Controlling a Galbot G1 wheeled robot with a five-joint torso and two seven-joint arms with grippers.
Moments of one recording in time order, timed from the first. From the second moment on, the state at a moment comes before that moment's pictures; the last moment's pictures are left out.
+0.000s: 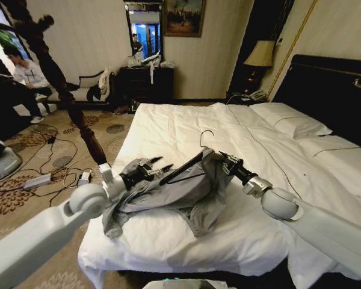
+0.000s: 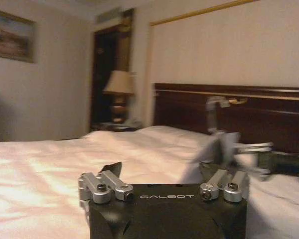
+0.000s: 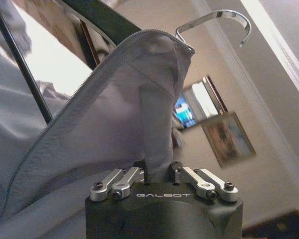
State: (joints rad) left arm 0.87 -0.52 -0.12 -2.14 -1.11 0.16 0.07; right arm -0.95 0.35 0.02 2.00 -0.01 -0.18 0.24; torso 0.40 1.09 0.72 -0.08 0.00
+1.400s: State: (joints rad) left arm 0.24 -1.04 0.42 -1.23 -0.96 0.53 0.04; right arm -1.02 0.39 0.05 2.00 0.03 -0.25 0.36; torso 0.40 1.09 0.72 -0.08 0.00
